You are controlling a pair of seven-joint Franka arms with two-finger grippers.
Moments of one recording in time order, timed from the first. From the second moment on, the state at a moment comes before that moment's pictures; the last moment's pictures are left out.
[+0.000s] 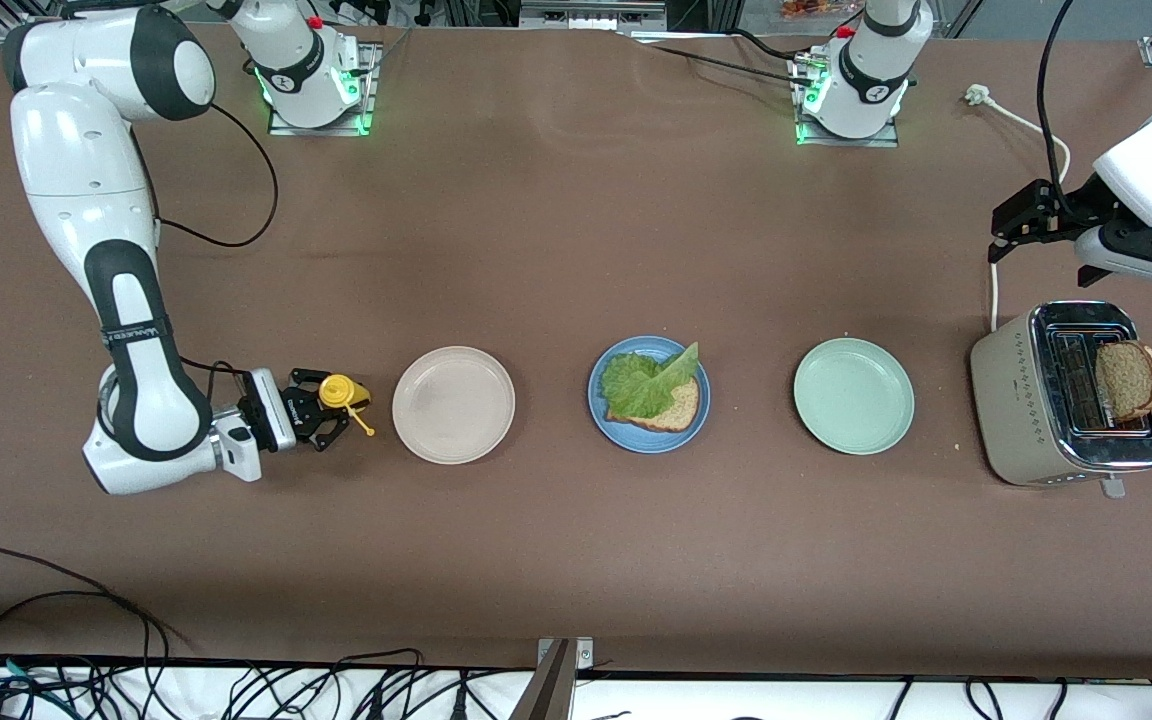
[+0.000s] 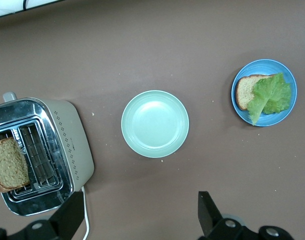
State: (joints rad) left arm 0.02 0.01 -0.08 -1.60 -0.03 1.64 0.21; right arm -0.08 1.06 0.06 -1.22 0.73 1.58 -2.22
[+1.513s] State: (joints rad) left arm 0.02 0.01 -0.08 -1.60 -0.03 1.64 0.21; right arm -0.12 0.95 -0.03 -1.18 0.57 1.59 -2.23
